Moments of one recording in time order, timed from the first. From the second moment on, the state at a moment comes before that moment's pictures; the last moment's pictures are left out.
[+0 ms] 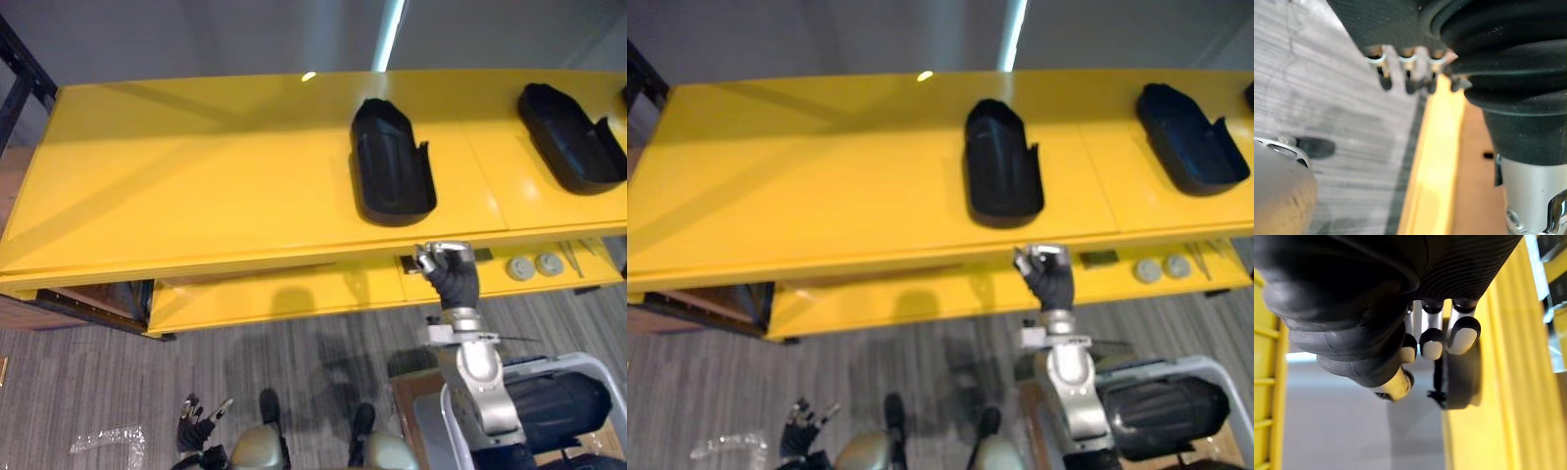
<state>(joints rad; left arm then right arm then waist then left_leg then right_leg) 0.28 0.11 0.02 0.72 -0.39 -0.35 0.19 0.02 -0.21 0.12 -0.13 0.28 -0.26 -0.13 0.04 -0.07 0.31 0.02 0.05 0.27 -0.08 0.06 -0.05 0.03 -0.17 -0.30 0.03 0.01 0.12</state>
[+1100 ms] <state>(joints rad) 0.23 0.12 0.02 0.69 -0.40 -0.28 0.17 -0.46 -0.21 0.06 0.26 0.28 -0.26 -0.25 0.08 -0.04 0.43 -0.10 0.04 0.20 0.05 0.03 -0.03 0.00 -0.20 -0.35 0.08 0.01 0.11</state>
